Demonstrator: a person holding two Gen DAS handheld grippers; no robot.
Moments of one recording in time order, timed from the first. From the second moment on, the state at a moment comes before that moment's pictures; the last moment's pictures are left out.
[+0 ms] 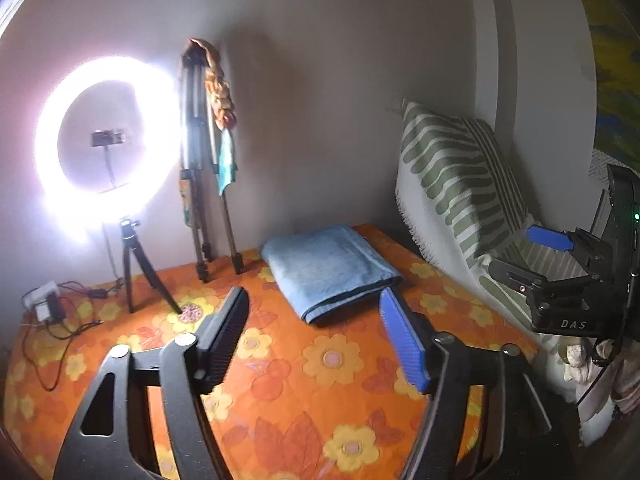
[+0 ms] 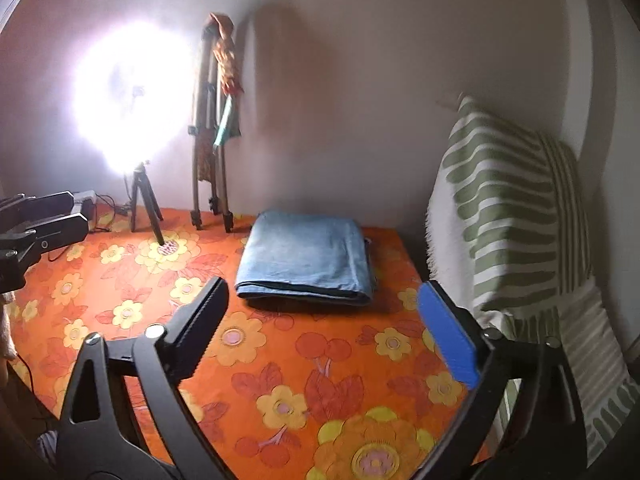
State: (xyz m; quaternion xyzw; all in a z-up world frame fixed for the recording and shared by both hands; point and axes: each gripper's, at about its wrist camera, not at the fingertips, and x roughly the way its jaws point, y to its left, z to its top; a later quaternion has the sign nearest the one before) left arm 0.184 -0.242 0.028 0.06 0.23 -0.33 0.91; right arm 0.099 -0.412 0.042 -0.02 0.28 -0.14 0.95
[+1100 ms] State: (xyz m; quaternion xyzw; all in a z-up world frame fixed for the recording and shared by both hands) left arm 0.061 -0.179 -0.011 0.03 0.25 -0.27 0.93; right arm -0.028 -0.350 0.026 0.04 0.26 -0.17 0.95
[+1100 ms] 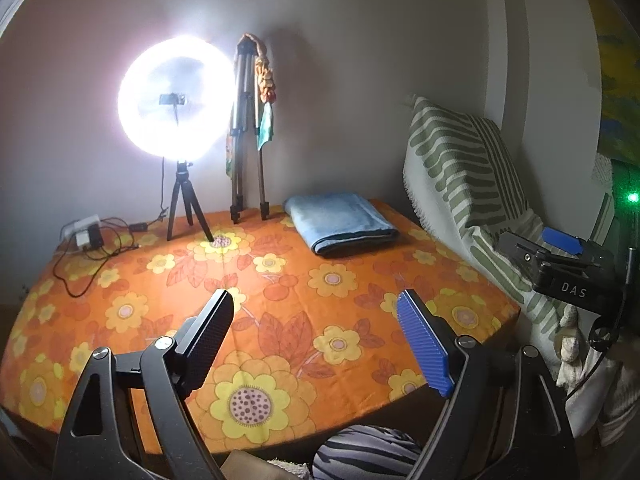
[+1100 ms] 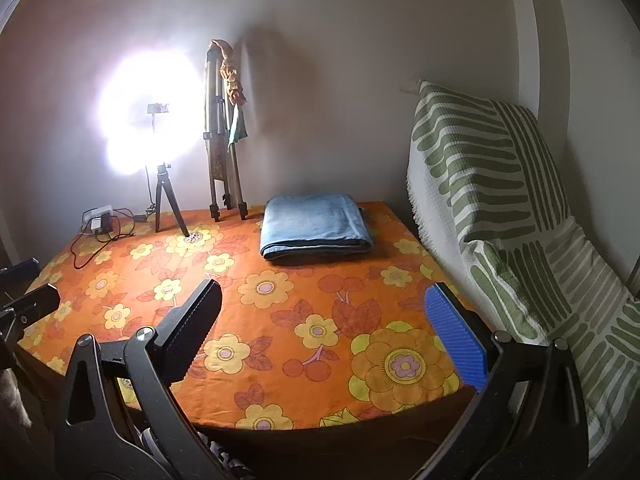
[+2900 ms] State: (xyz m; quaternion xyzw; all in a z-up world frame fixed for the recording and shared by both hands) left arm 0.057 -0.164 -0.003 0.02 0.24 -0.26 0.94; right arm -0.025 -0.340 0.032 0.04 0.25 -0.17 0.95
